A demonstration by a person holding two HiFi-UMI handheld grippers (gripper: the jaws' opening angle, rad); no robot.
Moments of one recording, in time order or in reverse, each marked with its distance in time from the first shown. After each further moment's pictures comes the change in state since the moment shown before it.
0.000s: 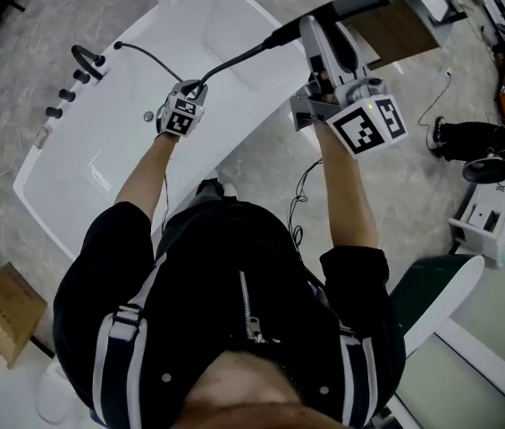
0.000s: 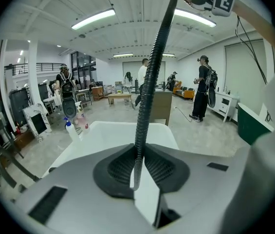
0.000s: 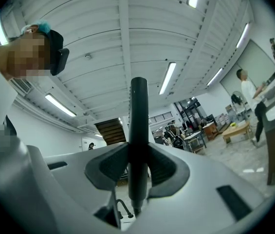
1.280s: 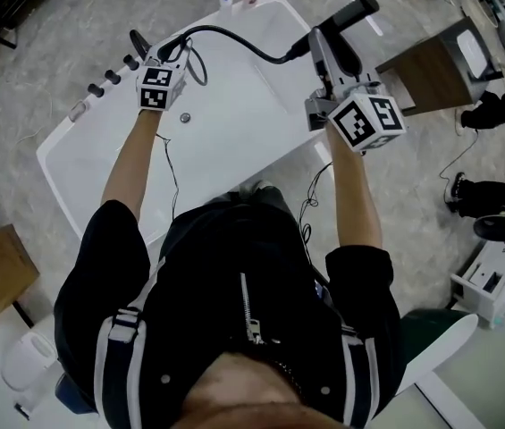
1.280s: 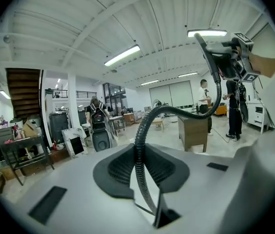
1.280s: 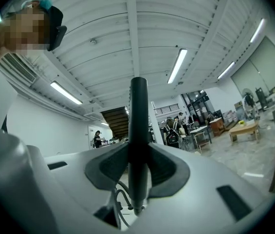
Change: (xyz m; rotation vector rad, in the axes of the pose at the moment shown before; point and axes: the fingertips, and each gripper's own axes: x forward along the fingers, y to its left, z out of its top) left arm -0.171 0.193 0.130 -0.026 -0.319 0.373; right arm 0.071 0.013 -0.076 -0.083 0.159 0.055
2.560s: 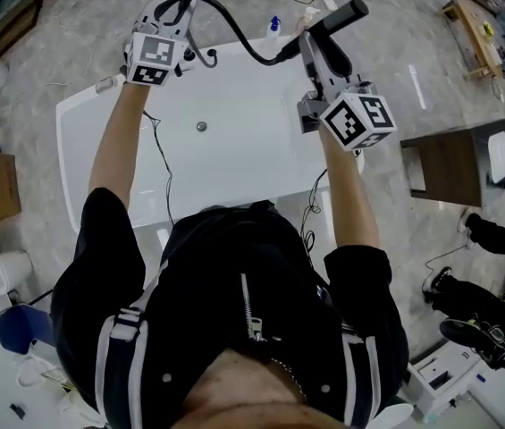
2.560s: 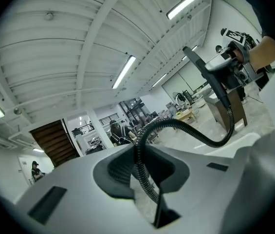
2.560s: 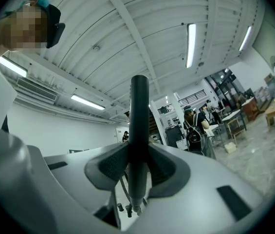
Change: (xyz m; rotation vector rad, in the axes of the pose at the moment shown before) left arm -0.013 0.084 0.175 0.397 -0.093 0.366; right arm 0.121 -0.014 0.004 0.084 0.061 0.371
